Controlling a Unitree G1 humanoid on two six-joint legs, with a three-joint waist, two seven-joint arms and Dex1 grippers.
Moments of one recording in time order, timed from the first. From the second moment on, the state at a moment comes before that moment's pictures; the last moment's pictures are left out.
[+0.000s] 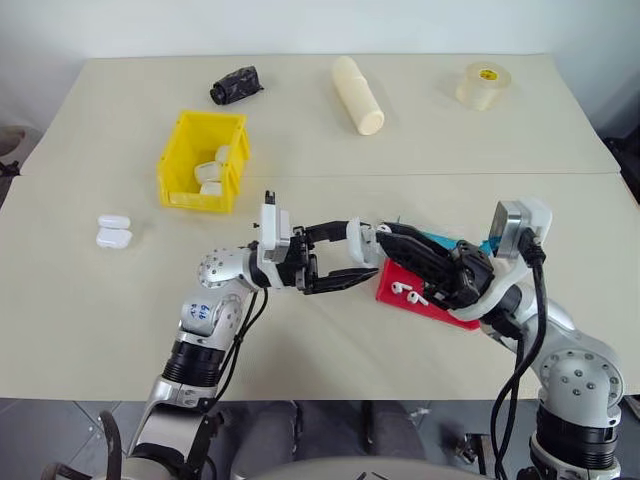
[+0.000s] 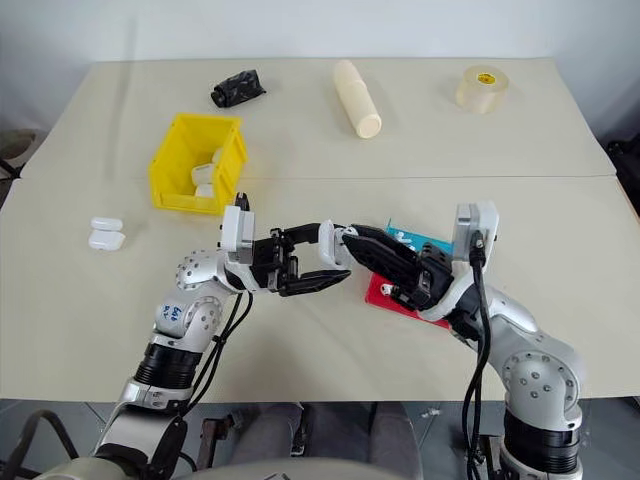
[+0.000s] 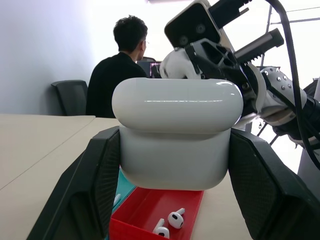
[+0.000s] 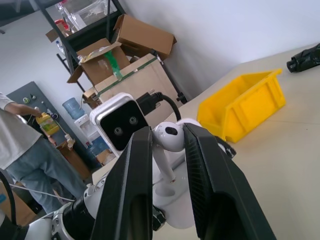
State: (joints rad) left arm -0.47 0.22 -0.12 0.01 -0.51 0.09 -1.10; right arm -0.14 -0.34 -0.22 -0.59 1.14 0.77 0.60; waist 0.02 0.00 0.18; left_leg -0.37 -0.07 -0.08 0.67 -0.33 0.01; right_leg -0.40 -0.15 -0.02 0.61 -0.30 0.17
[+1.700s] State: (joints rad) left arm -0.58 0.43 -0.29 0.05 -0.16 0.11 -1.11; right arm -0.29 -0.70 0.03 -0.47 0.71 0.56 0.87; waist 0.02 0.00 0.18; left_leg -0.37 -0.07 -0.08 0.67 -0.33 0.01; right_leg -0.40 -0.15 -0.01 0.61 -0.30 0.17
